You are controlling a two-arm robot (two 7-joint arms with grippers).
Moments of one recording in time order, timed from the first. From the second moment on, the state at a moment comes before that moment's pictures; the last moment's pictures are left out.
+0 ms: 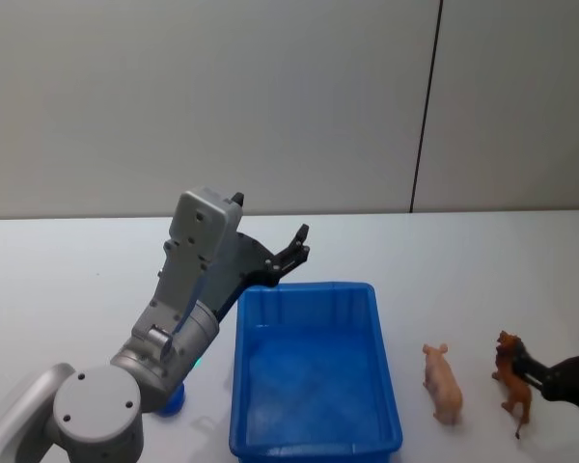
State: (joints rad) left arm -0.24 0.38 0.45 -1.63 -0.20 0.01 -0.01; right arm -0.16 0.42 -0.18 -1.83 0.32 0.27 -0.07
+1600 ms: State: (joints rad) left arm -0.24 0.38 0.45 -1.63 -0.20 0.01 -0.01; right arm 0.04 0.21 -0.27 -1.53 0.17 0.44 -0.15
